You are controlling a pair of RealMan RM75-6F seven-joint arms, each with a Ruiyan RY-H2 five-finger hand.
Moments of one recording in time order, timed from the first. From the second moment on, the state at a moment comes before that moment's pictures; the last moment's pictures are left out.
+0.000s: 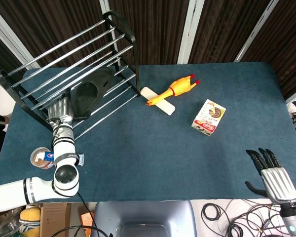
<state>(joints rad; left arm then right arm) -0.97 -1.40 -0.74 -1.77 0.00 1.45 0.98 0.08 -1.03 -0.04 -1.68 -1.62 1.42 -0.03</state>
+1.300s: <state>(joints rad) -0.87 -1.25 -0.40 -2.09 0.50 1.45 0.78 0.07 -1.02 -0.04 -1.68 -1.64 1.44 -0.01</state>
